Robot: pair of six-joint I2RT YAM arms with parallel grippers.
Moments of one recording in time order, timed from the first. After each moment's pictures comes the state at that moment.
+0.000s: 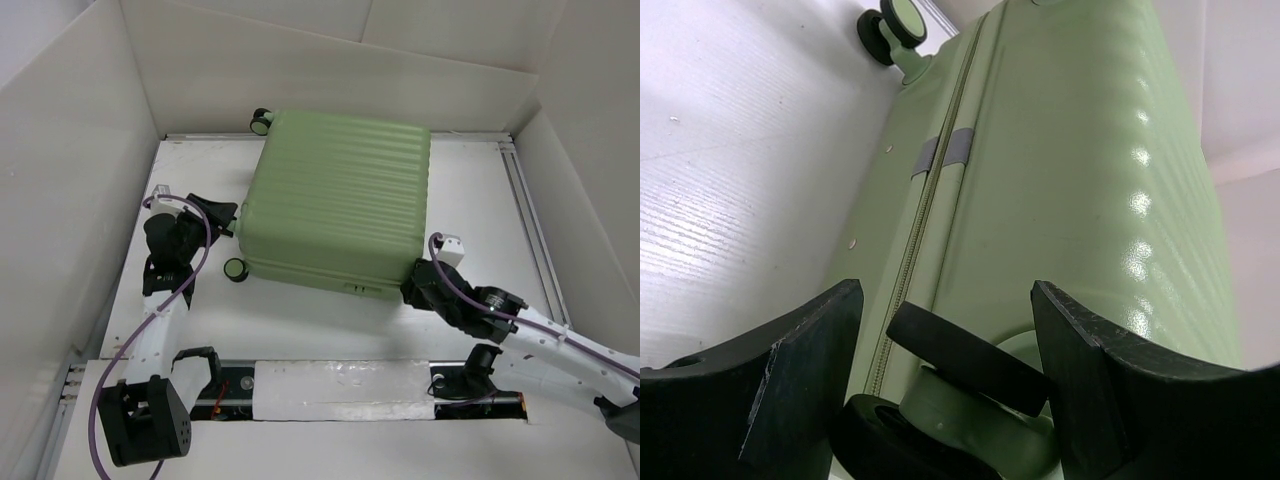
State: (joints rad) left arm 0.12 0.93 0.56 0.11 0.34 -0.87; right arm 0.94 0.79 0.67 -0.67 0.50 0.90
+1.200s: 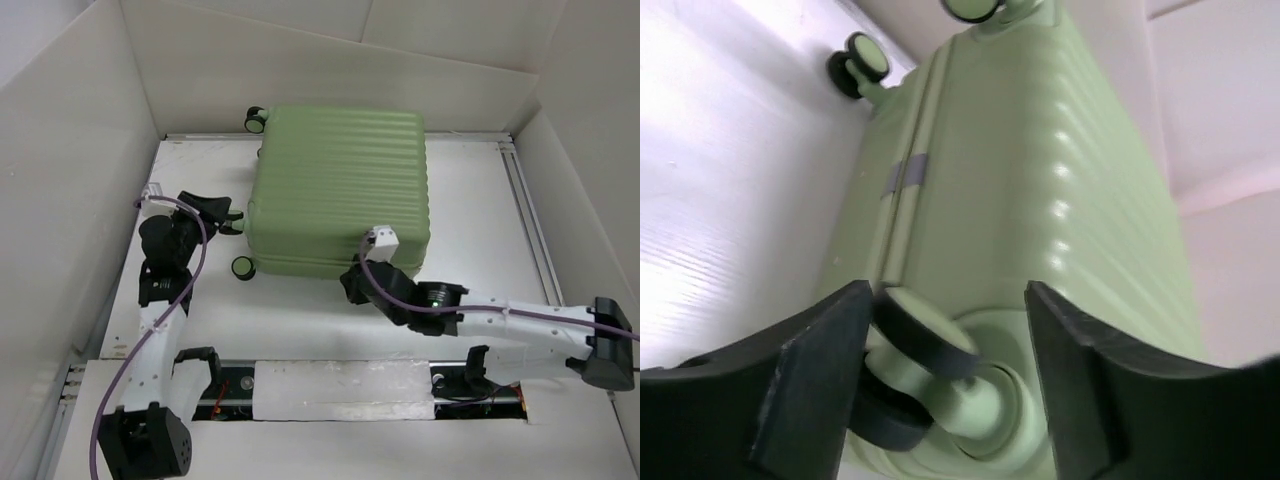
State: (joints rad) left arm 0.10 0.84 0.60 0.06 0.25 -0.88; right arm 1.21 1.19 0.87 -0.25 0.58 0.75
